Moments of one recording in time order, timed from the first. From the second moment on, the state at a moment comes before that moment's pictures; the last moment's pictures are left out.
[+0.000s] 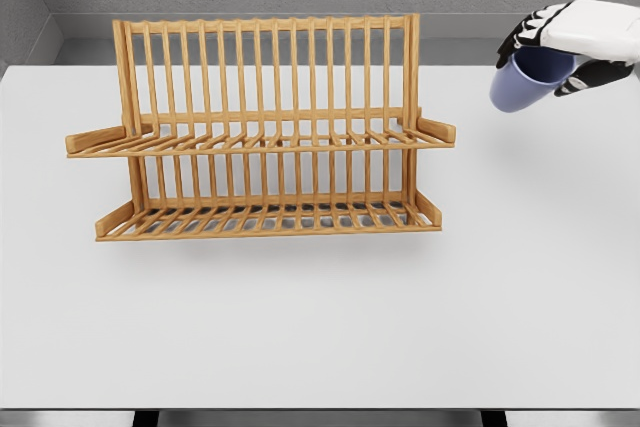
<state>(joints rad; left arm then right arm) 0.06 0.00 -0.22 -0.11 0.12 -0.02 -0.08 -0.88 -0.92 0.60 -1.36 0.22 -0.61 0.61</state>
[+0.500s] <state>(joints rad) 0.06 0.00 -0.22 -0.11 0.12 -0.02 -0.08 -0.88 -0.91 0.60 -1.57 0.22 -0.61 0.61</state>
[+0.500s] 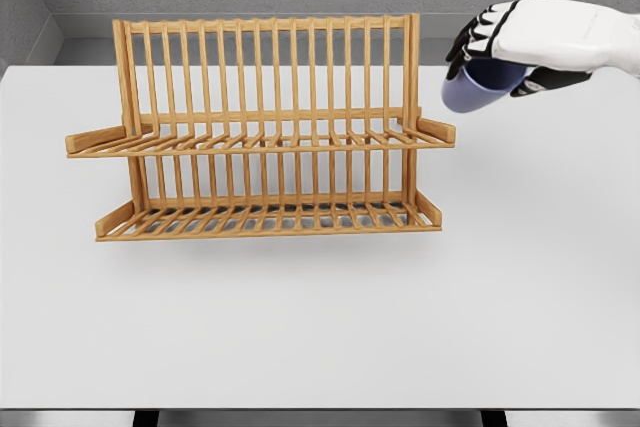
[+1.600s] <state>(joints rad) 0.06 0.00 -0.22 -0.11 0.12 -0.02 -0.08 -0.88 -0.88 0.60 -1.72 0.24 -0.61 0.61</state>
